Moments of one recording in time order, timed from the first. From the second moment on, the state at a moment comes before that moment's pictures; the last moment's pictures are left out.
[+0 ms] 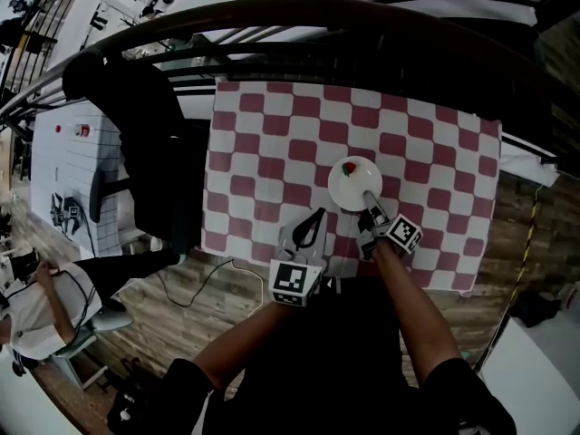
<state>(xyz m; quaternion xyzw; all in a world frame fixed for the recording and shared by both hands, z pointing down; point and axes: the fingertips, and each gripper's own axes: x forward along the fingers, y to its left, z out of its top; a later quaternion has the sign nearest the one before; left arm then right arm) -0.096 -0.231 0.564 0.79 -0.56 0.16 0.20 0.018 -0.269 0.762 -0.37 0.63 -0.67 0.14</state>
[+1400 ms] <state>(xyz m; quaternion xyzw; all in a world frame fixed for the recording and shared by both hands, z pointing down) -0.078 -0.225 0.555 0.82 -0.52 0.16 0.19 0.027 -0.265 0.787 -0.47 0.60 -0.65 -0.02</state>
